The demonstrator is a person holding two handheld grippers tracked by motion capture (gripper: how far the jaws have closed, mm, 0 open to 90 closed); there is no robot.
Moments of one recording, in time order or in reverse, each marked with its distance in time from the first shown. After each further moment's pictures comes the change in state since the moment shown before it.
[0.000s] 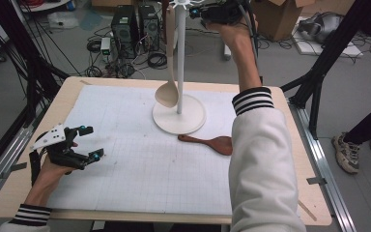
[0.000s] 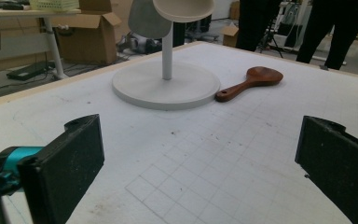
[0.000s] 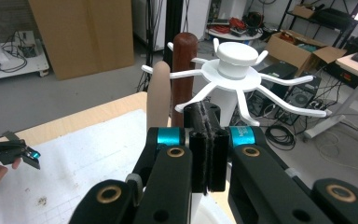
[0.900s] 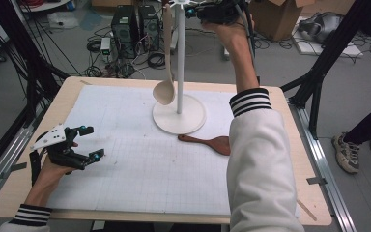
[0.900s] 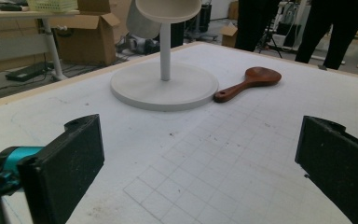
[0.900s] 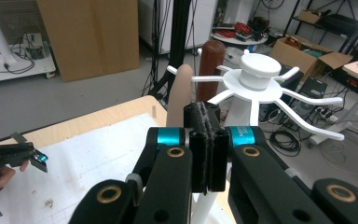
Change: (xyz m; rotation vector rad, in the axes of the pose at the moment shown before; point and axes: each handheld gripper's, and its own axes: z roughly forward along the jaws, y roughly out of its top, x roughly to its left) left arm -0.001 0.001 0.001 0.000 -0.001 0.006; right arm 0.008 0.004 0.002 -0.016 0.020 -0.009
